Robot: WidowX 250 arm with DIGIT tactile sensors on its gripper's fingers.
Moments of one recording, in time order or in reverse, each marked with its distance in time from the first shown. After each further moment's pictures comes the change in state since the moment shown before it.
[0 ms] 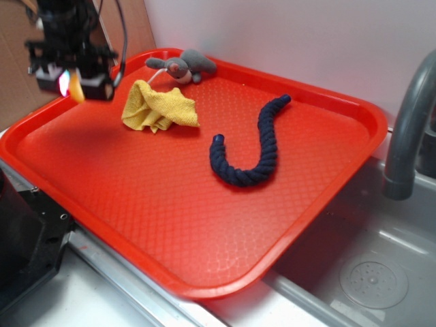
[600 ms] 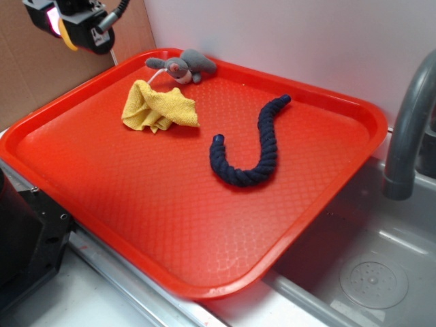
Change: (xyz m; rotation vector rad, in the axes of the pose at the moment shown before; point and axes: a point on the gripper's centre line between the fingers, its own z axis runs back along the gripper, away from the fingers) arm -0.067 -0.065 0.104 -0.158 0.016 -0.413
